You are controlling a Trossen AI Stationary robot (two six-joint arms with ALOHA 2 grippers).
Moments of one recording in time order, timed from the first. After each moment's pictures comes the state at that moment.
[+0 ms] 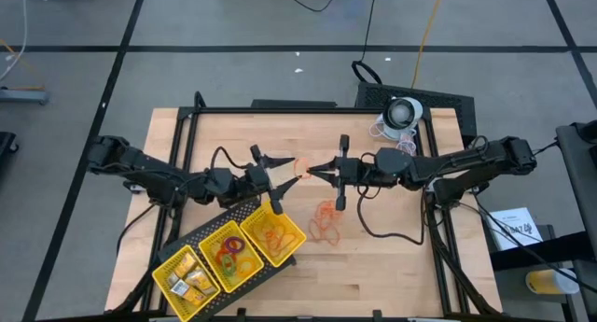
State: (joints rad) left arm -0.23 1.39 0.82 0.73 -0.58 0.22; right arm 0.12 1.30 0.97 0.37 0.18 -0.20
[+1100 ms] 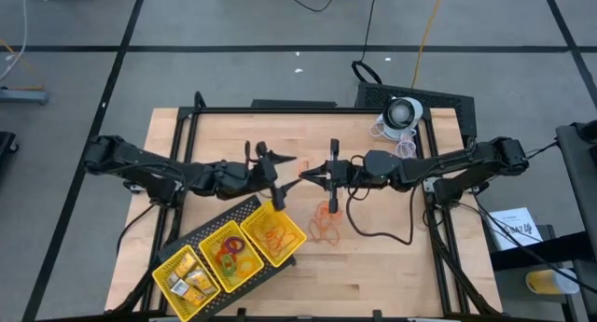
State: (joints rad) left arm -0.18 1.37 0.95 0.26 -0.50 0.10; right arm 0.10 1.38 0.97 0.44 0.13 -0.15
